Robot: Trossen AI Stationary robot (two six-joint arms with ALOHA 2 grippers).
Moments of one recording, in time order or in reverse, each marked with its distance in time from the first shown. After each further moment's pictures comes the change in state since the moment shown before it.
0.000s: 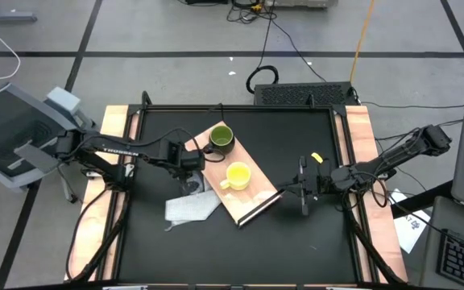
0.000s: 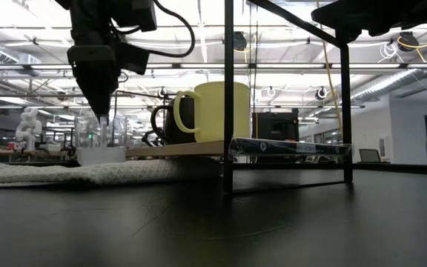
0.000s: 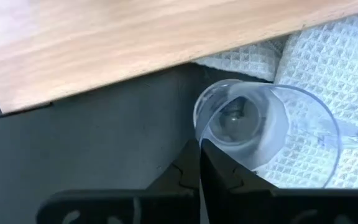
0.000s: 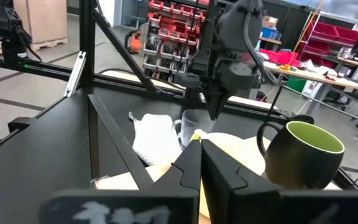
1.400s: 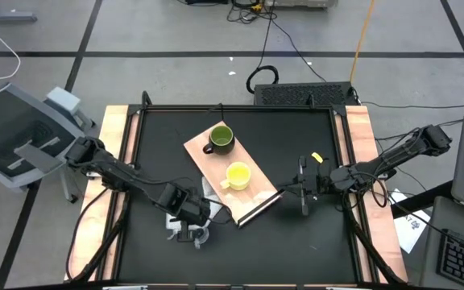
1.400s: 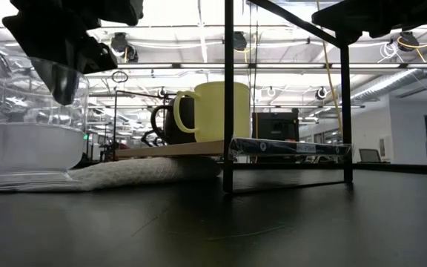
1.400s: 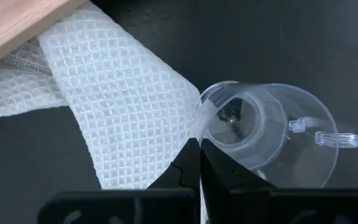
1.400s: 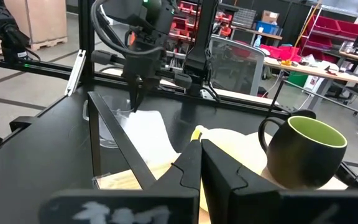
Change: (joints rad) left arm -0.438 0.186 0.154 0.122 0.114 -0.141; right arm 0.000 0.001 0.000 -0.015 0.001 0.022
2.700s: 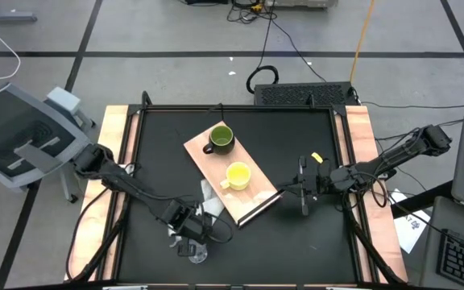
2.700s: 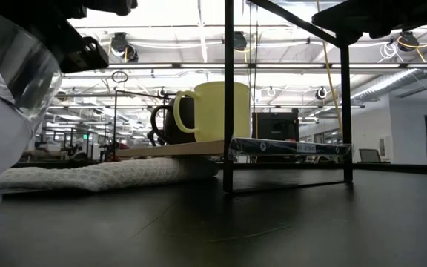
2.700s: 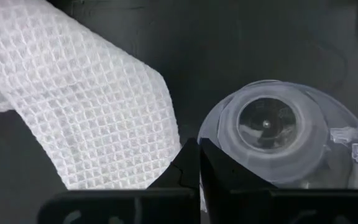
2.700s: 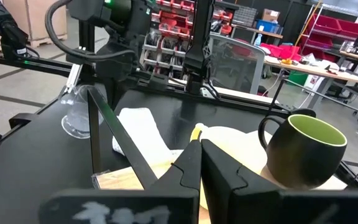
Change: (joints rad) left arm -0.102 0.122 0.087 -0.006 0.021 -0.077; right arm 0.000 0.000 0.000 -0.008 0.000 -0.003
